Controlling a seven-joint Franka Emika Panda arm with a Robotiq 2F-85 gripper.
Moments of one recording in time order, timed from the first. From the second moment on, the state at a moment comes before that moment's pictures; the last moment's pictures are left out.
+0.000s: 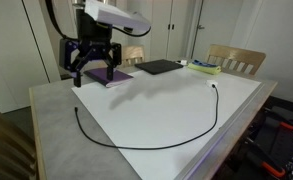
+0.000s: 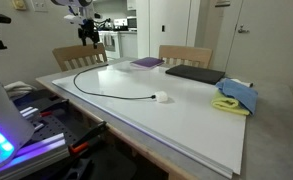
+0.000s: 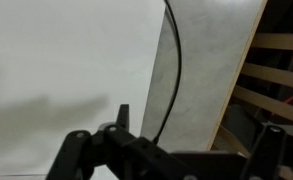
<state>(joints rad) 0.44 0.46 0.22 -1.86 0.01 2.41 0.40</state>
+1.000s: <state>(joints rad) 0.48 0.86 0.16 -1.45 -0.03 2.41 0.36</state>
